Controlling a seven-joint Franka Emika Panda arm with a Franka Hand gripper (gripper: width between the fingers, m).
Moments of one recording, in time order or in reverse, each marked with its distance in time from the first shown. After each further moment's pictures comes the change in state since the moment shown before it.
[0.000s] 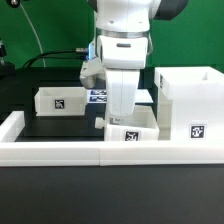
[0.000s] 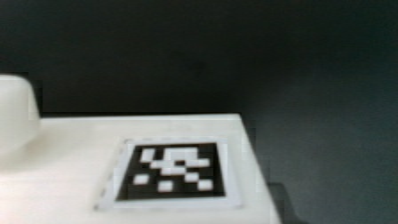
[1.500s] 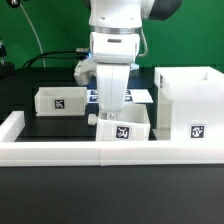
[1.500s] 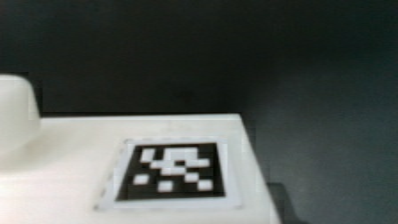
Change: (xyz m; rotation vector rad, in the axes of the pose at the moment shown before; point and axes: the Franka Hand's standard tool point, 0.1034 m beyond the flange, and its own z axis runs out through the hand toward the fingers) arm -0.009 -0.005 -0.002 -0.042 0.009 0.036
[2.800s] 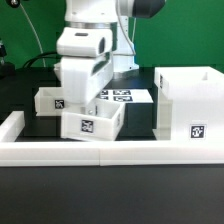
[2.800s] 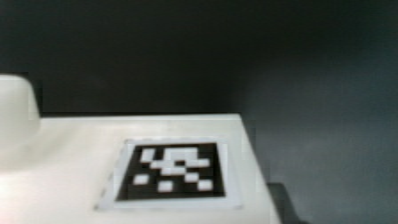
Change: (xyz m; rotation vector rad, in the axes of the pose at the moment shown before) arm -0.023 -0.002 -0.005 -0.024 0.009 0.169
